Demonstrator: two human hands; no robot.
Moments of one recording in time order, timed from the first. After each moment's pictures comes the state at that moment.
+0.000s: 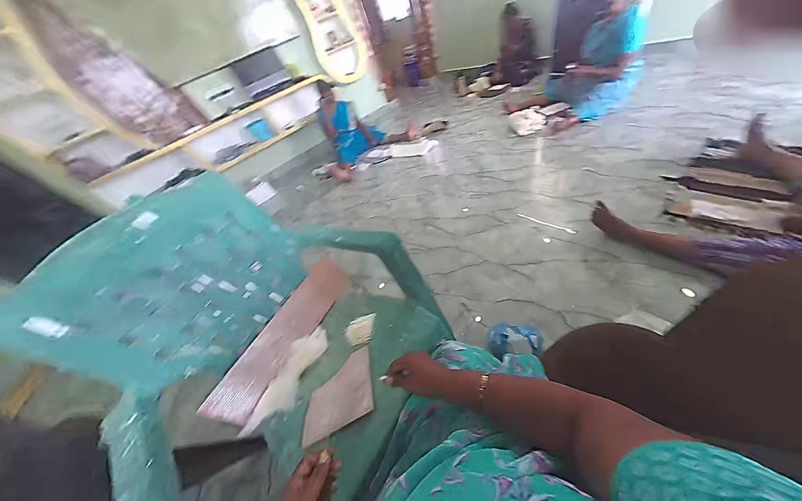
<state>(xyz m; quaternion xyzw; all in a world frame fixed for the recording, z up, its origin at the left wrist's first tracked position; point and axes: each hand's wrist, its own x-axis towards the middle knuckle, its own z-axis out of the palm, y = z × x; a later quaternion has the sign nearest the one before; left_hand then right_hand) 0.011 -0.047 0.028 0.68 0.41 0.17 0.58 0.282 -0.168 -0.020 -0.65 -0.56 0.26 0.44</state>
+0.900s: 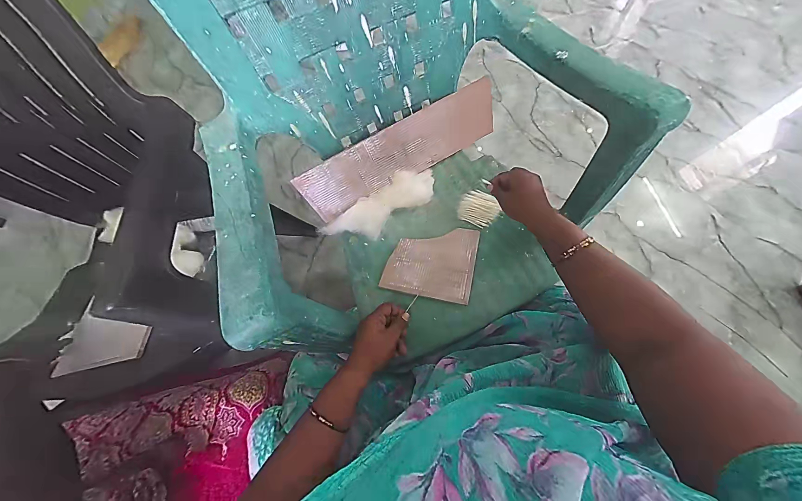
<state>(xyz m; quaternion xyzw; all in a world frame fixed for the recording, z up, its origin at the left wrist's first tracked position) 0.007 0.003 -0.023 0.67 0.48 0.06 0.56 0.375 0.008 0.013 -0.81 -0.50 0.17 0.26</state>
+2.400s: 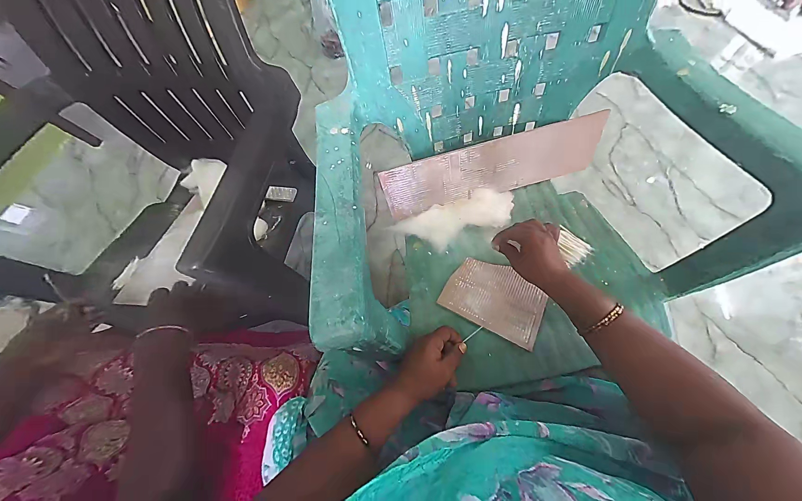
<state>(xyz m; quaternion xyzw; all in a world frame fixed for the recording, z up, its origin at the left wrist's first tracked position) 0.000 0.007 -0.032 0.71 0.40 0.06 0.57 0.280 0.056 -0.004 -0.69 -0.67 0.13 0.26</state>
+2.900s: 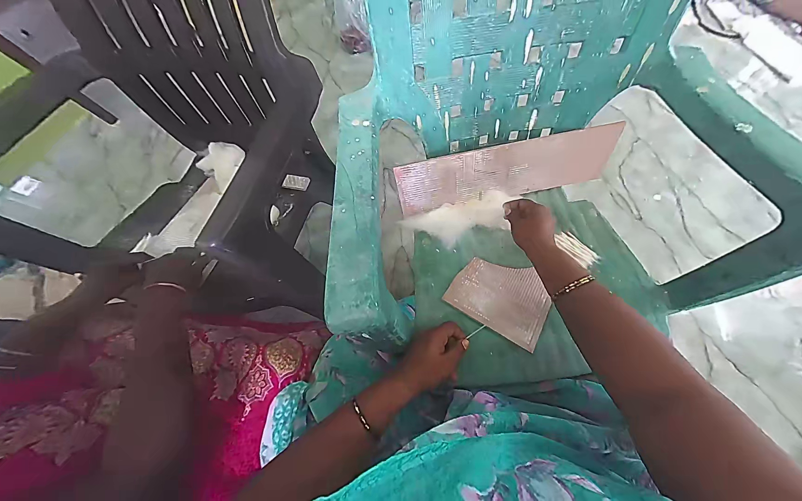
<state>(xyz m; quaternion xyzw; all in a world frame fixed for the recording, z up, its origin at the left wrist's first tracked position) 0.001 0.010 -0.032 0.72 0.39 0.04 0.57 0.282 0.120 -0.006 -0.80 -0.47 0.23 0.30</state>
